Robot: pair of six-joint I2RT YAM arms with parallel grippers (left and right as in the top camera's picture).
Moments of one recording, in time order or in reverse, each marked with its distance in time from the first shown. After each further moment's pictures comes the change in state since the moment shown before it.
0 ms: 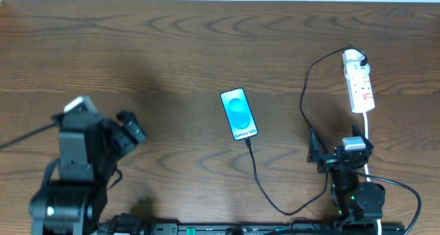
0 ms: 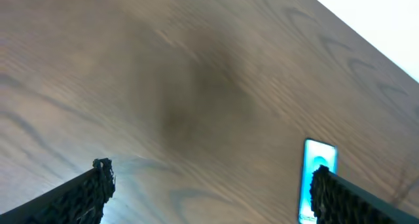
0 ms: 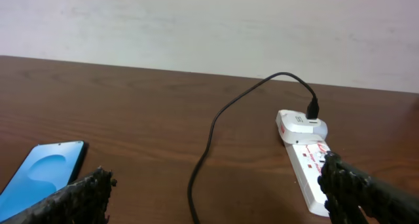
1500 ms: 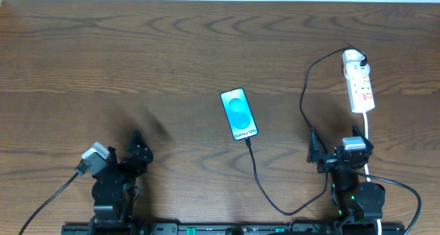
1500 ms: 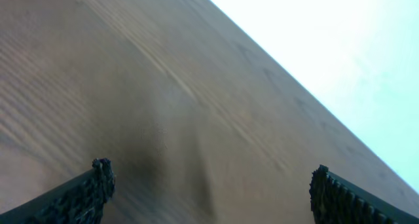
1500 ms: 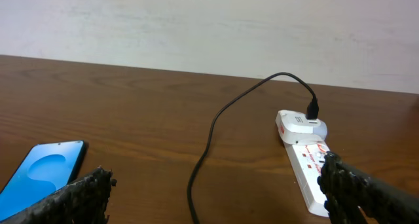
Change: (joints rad) left arm 0.055 -0.768 -0.919 0.634 -0.014 -0.056; right arm 0.000 0.000 0.000 0.000 0.000 0.000
